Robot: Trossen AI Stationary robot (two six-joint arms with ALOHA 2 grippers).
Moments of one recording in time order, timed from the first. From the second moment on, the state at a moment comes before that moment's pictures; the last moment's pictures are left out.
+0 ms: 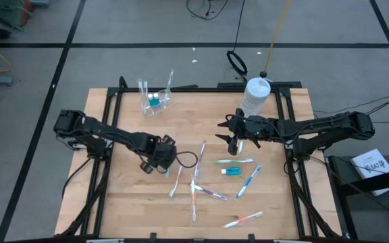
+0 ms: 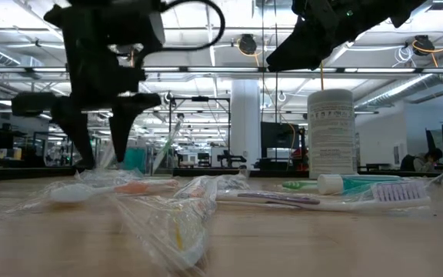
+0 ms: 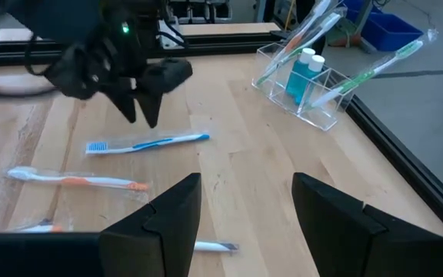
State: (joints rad) left arm -0.13 1.59 0.93 -0.71 -0.14 0.63; right arm -0.02 1.17 0.74 0.03 0.21 0.04
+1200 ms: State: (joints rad) left arm -0.10 1.54 0.92 -0.44 -0.29 0.75; right arm -0.02 1.17 0.74 0.03 0.20 0.04
